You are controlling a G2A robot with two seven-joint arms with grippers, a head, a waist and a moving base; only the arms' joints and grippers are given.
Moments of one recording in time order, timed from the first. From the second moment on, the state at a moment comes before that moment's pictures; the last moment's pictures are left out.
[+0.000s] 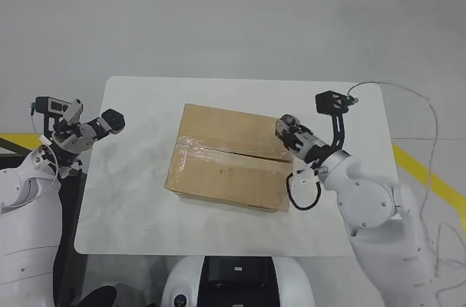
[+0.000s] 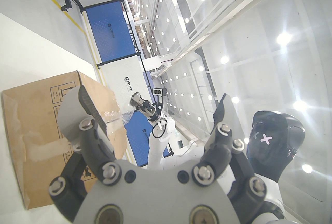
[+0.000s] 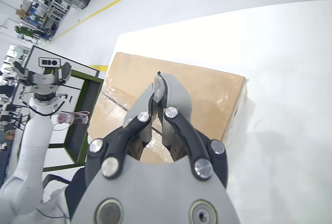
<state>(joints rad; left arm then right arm) 1.15 -1.06 -1.79 -1.39 -0.72 -0.27 -1.15 -1.17 -1.24 1.28 -2.11 -0.60 0.36 0.72</state>
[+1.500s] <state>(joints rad) 1.15 -1.06 -1.79 -1.39 -0.72 -0.27 -1.15 -1.60 -1.24 1.43 -2.19 -0.43 0.14 0.31</state>
